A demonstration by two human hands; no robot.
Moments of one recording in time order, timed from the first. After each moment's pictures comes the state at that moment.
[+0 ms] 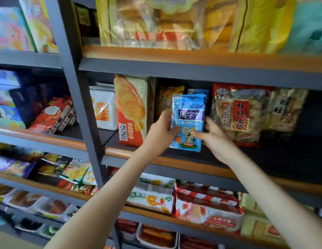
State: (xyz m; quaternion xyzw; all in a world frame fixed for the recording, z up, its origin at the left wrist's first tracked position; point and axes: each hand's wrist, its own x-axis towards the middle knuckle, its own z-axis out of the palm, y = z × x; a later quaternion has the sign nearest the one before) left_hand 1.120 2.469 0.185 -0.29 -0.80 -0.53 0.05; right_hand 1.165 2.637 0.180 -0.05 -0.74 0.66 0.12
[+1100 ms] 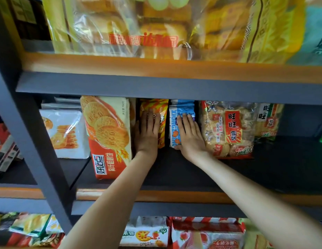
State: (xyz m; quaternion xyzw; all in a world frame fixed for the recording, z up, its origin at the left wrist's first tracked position) left_hand 0.978 2.531 0.142 -0.24 -0.94 0.04 0.22; right_hand 1.045 2.664 0.141 -0.13 -0.97 -0.05 0.20
